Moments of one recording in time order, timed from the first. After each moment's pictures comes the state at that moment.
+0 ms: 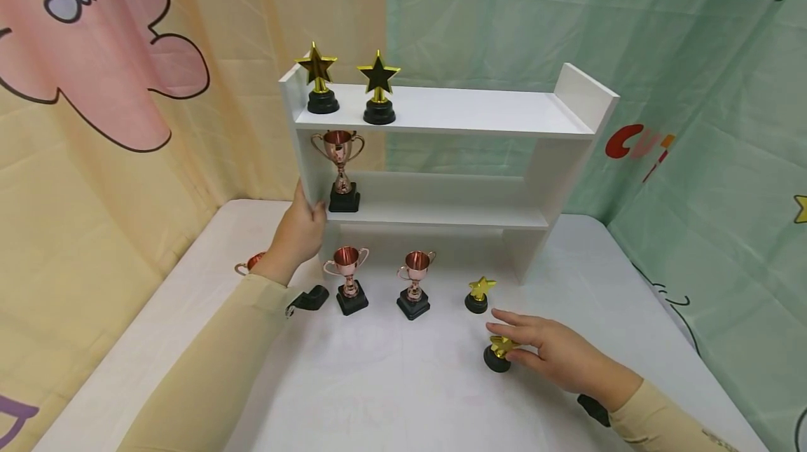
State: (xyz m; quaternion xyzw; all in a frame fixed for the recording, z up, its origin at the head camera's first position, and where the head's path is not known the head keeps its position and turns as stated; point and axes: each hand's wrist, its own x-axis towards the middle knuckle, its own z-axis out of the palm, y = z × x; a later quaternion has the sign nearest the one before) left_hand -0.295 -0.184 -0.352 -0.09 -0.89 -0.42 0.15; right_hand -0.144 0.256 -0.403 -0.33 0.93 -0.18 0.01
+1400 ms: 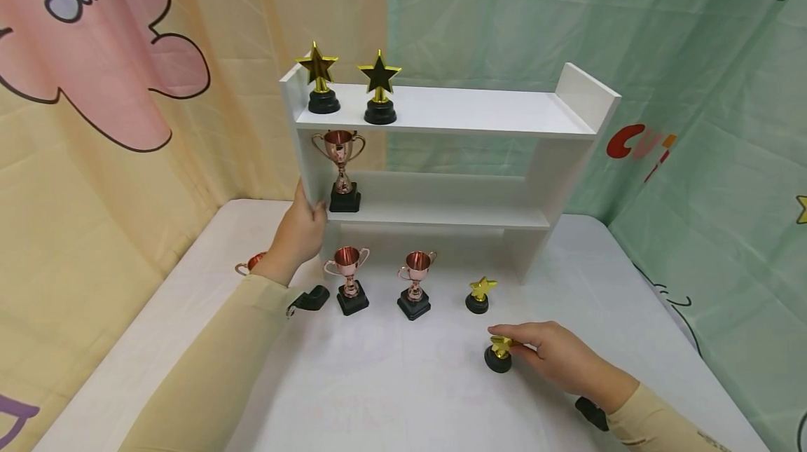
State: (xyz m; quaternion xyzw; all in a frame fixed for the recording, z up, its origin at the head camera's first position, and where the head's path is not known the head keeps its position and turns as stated) left_hand -0.293 -0.184 -0.350 -0.09 -0.89 -0.42 0.14; right_hand -0.149 0.257 -0.416 -0.32 0.93 -0.21 0.00
